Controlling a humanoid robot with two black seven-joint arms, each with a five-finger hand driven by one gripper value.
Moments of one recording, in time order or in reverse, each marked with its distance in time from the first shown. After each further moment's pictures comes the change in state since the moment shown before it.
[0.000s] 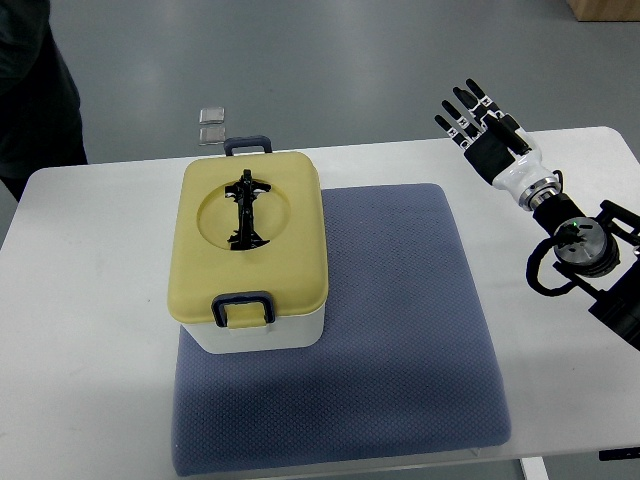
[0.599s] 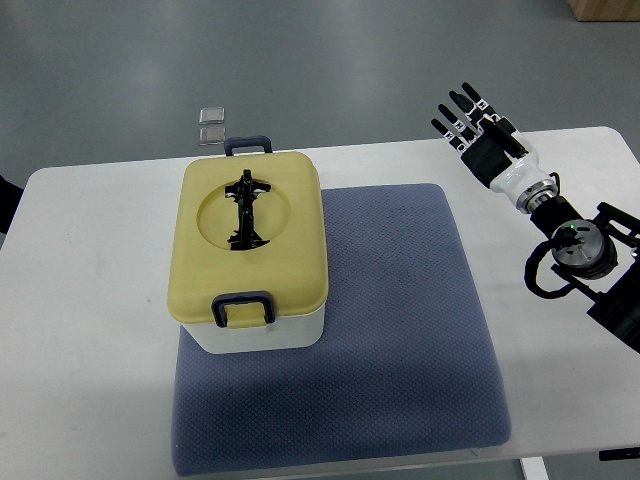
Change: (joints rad) left arm 0.001 0.000 0.004 -0.012 0.000 -0.012 -0.001; right arm 0.002 0.001 -0.012 0.001 -0.002 0.003 -0.001
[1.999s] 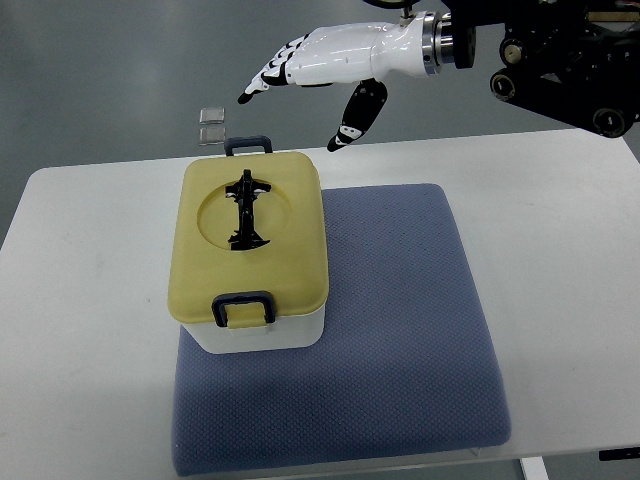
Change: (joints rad) left arm -0.001 0.000 0.001 -0.015 0.002 -0.044 0.000; right arm 0.935 -0.028 -0.835 0.152 -1.656 -0.266 0.327
